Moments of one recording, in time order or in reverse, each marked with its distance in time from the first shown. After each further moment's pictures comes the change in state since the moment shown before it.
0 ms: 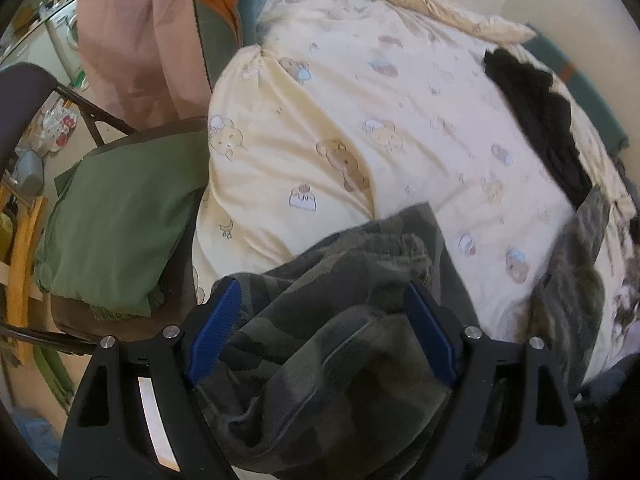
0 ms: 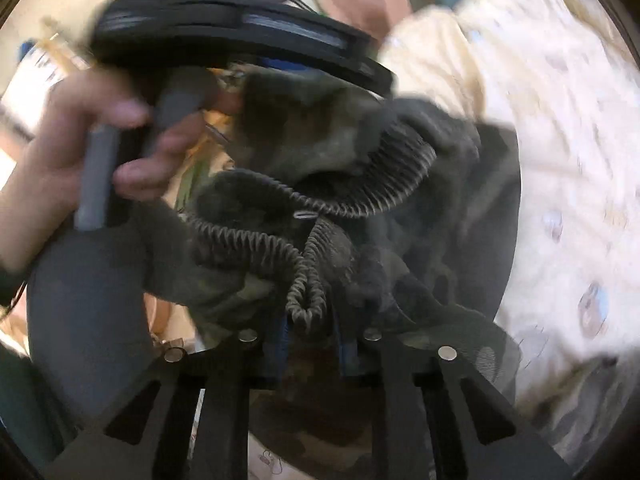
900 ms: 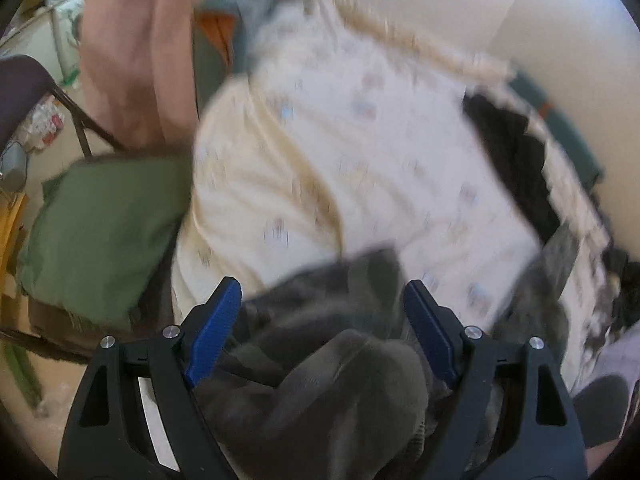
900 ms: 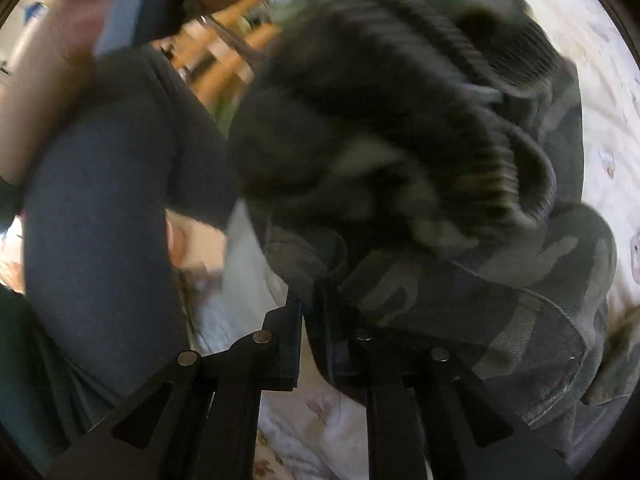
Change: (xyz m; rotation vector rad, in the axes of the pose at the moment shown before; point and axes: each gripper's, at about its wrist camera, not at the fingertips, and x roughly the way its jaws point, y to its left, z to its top) left arm -0.006 -0.006 0.006 -0.023 -0.040 -0.080; right arm 0.035 0.031 -0.055 -0.005 0.252 0.059
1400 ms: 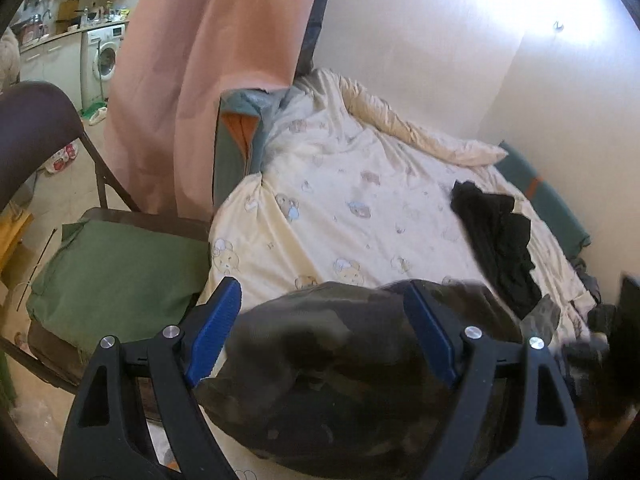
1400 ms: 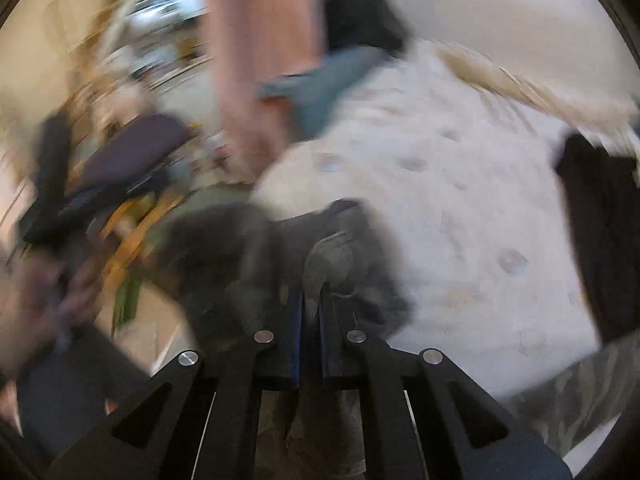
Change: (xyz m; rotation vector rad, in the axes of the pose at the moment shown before) left arm -0.082 0.018 0.021 -0.092 -0.371 -0.050; right arm -0.176 -0.095 0.046 0.145 -0.597 -0.300
